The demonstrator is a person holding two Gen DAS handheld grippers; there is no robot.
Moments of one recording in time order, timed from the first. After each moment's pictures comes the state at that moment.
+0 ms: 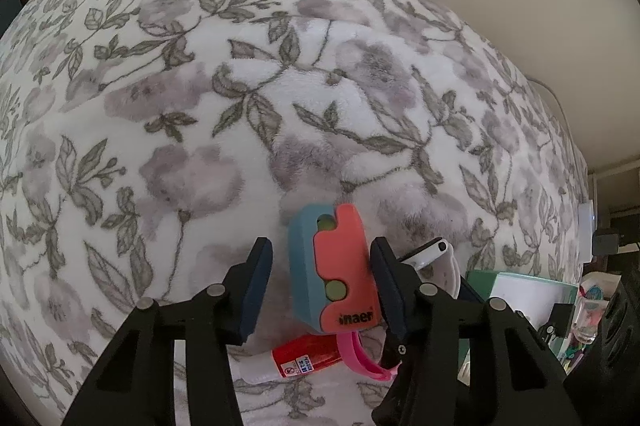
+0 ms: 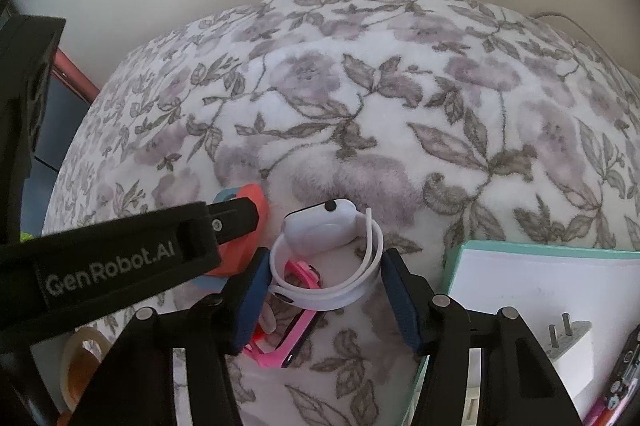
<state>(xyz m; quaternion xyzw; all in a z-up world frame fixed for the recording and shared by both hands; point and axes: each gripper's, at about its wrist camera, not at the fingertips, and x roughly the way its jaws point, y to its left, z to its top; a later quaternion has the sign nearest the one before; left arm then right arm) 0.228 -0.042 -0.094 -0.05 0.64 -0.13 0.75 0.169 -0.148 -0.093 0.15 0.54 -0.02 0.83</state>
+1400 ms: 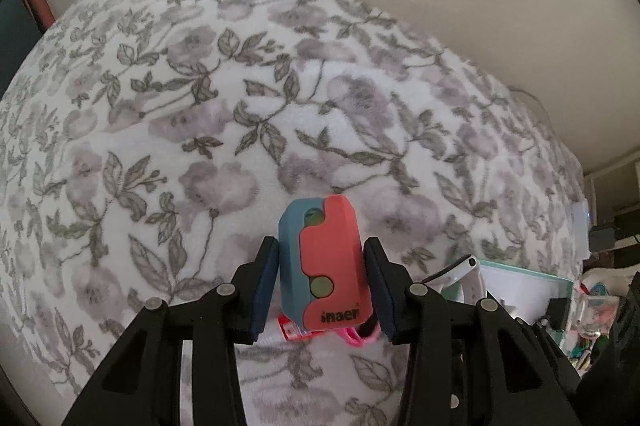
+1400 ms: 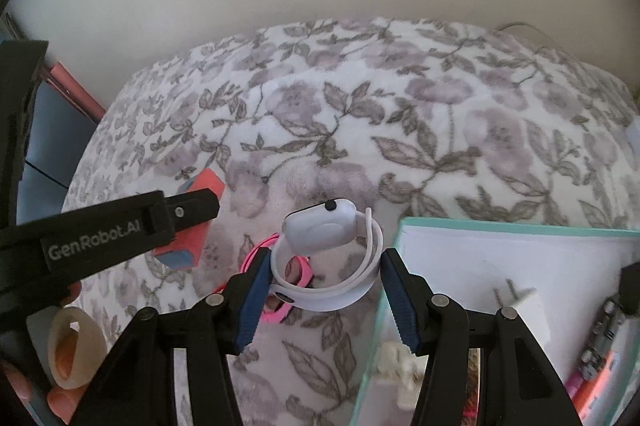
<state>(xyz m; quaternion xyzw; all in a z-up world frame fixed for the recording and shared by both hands) 0.205 -0.032 -0.039 -0.03 0.60 -0.12 0.79 0.126 -0.170 -0.045 0.16 0.52 -0.04 0.84</state>
